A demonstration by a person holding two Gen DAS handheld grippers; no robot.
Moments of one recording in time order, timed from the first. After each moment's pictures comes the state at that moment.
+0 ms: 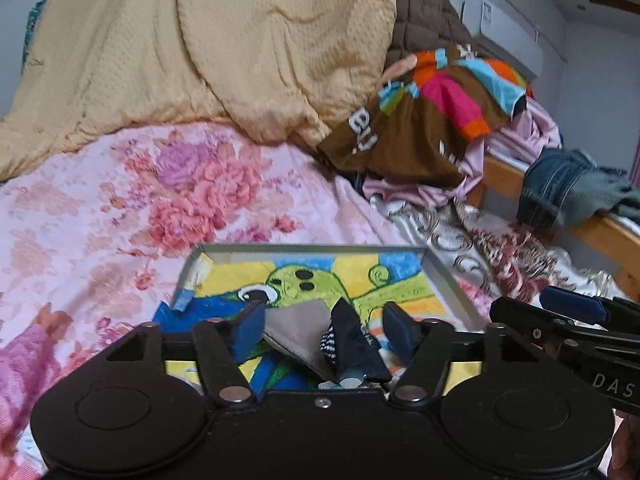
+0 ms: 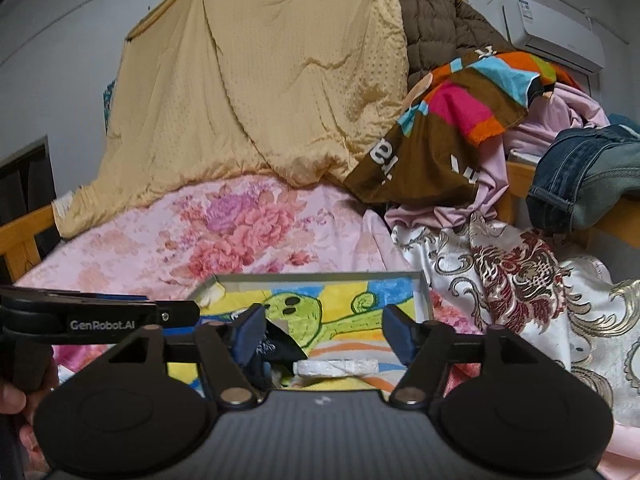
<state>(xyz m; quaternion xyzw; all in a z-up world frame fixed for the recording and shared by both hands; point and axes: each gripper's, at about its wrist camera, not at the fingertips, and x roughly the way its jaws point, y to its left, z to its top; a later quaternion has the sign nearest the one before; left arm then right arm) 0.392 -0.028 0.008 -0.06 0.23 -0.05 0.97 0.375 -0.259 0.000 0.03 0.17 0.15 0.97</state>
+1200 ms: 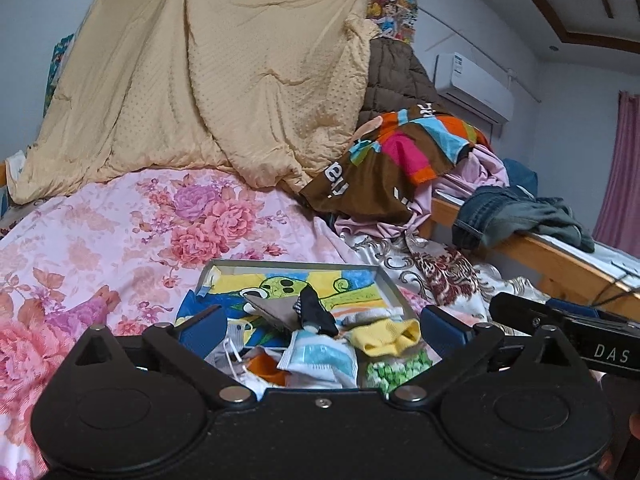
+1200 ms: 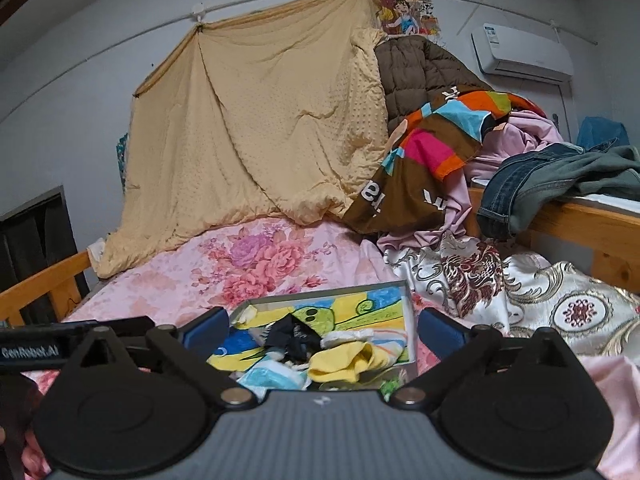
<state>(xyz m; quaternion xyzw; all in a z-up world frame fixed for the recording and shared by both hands) 0.210 -0.034 0.039 -0.06 0.16 -0.07 0.98 0.226 -0.295 0.031 0.08 0.12 0.14 0.98</state>
